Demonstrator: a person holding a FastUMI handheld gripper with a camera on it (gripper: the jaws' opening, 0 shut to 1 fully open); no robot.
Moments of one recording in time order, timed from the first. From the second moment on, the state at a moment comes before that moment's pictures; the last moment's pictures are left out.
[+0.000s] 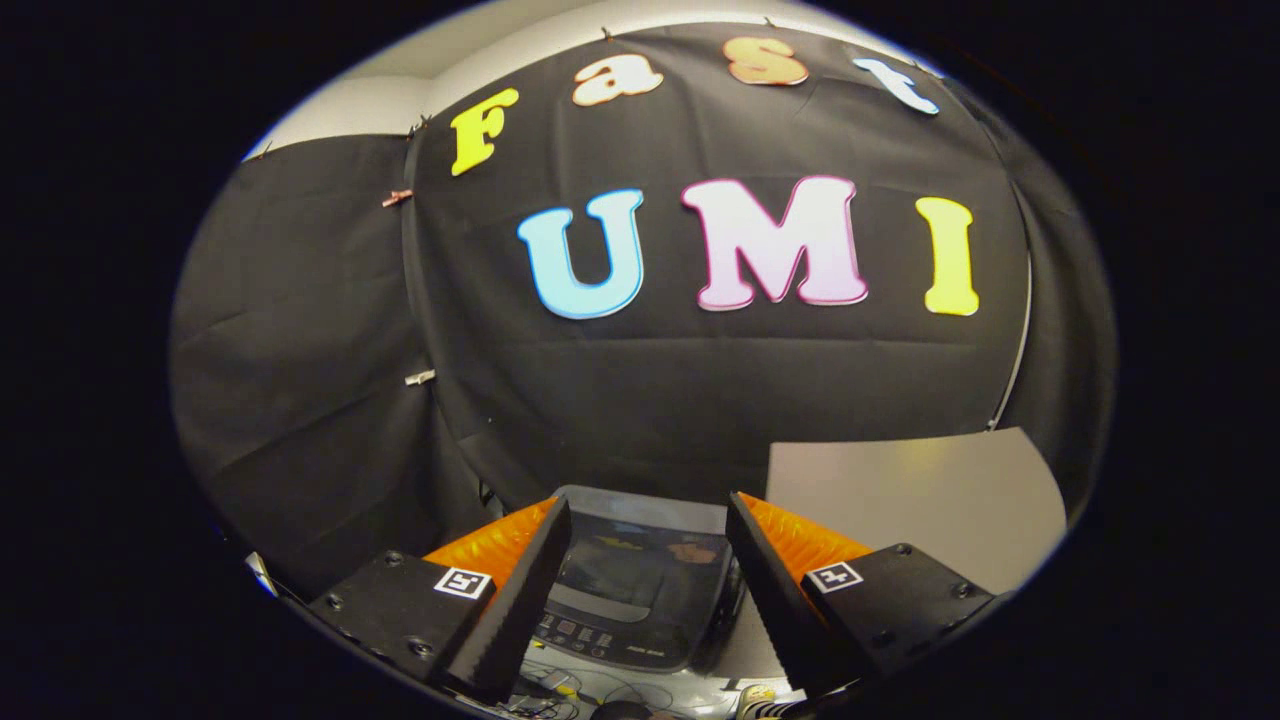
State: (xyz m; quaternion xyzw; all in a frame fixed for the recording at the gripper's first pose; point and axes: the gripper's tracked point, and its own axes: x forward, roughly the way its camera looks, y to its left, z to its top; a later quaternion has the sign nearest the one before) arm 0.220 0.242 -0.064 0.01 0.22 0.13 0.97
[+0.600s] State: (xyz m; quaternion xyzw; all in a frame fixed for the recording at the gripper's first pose) arm 0.113 0.094 0.030 -0.02 0.06 0.09 0.99
